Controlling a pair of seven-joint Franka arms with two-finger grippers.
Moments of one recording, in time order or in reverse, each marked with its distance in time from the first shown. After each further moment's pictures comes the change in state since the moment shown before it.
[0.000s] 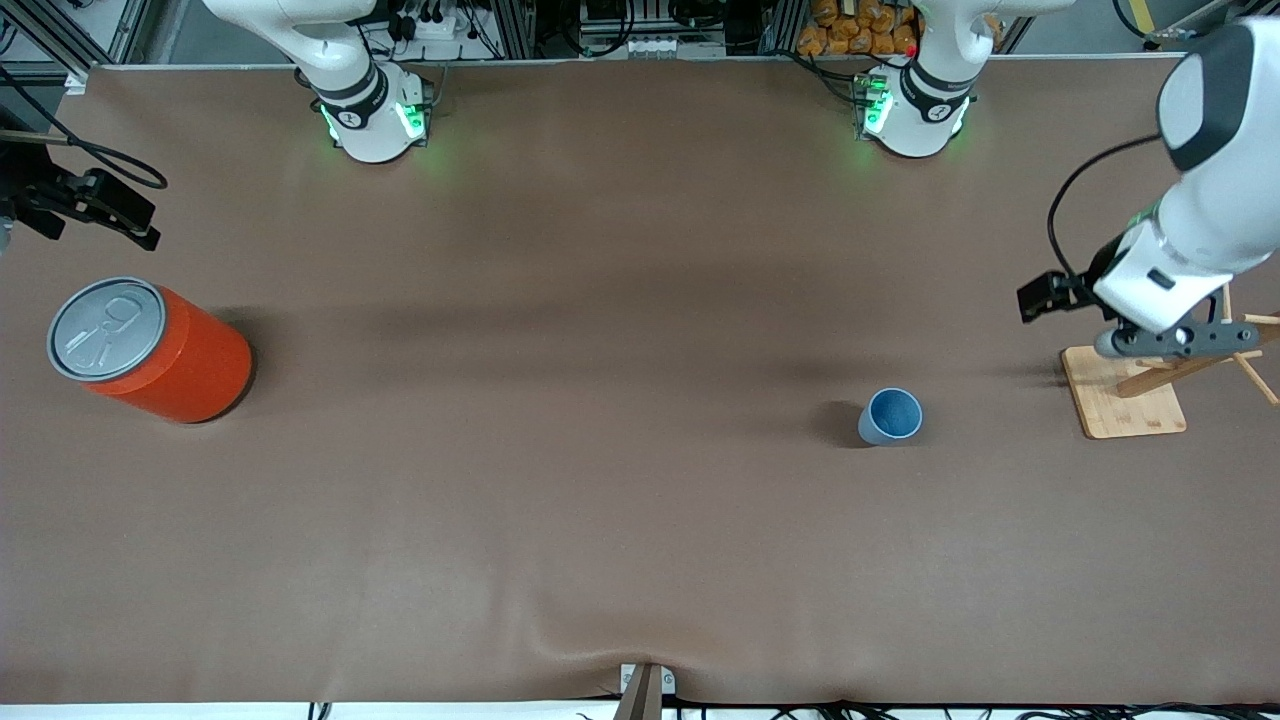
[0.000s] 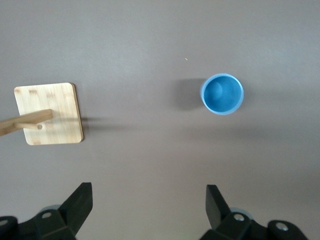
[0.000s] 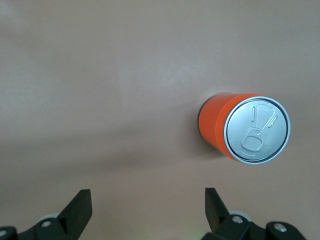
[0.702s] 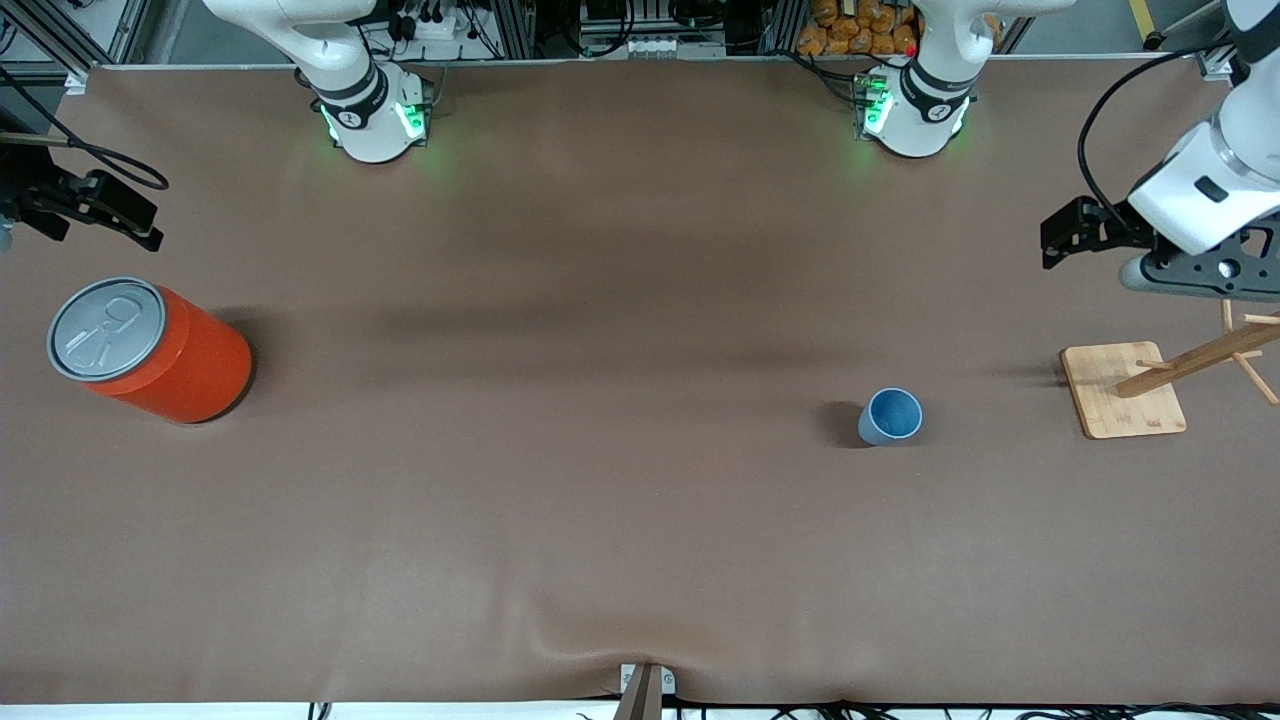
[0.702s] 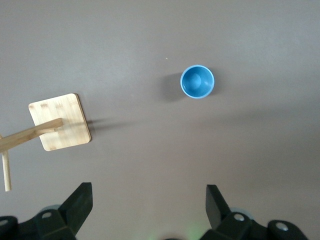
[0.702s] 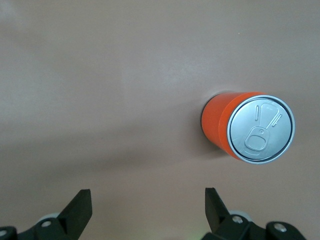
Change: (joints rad) left arm -0.033 -0.005 -0.016 0.208 0.000 -0.206 0.106; right arm -0.002 0.002 -0.002 0.000 0.015 -0.001 0.000
